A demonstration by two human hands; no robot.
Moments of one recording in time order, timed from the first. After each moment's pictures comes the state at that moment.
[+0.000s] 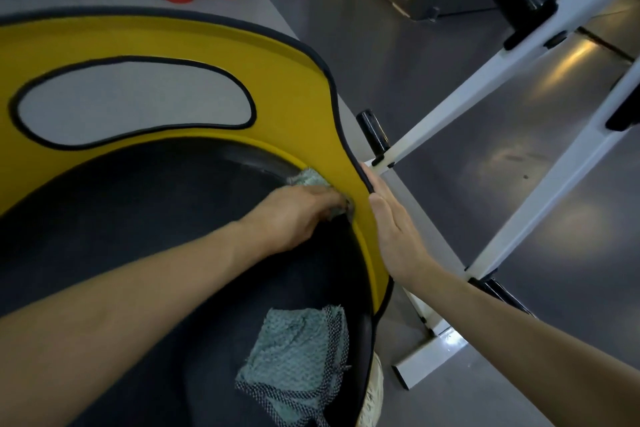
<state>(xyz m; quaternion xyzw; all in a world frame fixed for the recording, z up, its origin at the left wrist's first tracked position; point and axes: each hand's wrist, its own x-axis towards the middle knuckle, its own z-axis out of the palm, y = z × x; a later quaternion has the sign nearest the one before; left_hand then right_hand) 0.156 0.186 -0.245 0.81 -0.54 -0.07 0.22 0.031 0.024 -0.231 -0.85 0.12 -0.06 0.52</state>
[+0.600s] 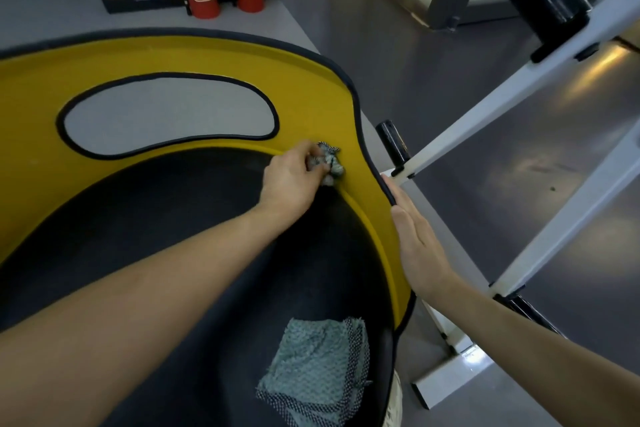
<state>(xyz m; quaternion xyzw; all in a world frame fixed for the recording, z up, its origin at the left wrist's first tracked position) 0.193 0.176 -0.219 0.89 -0.17 -0.06 0.41 0.031 0.024 -0.230 -0.84 0.13 -0.05 0.52</state>
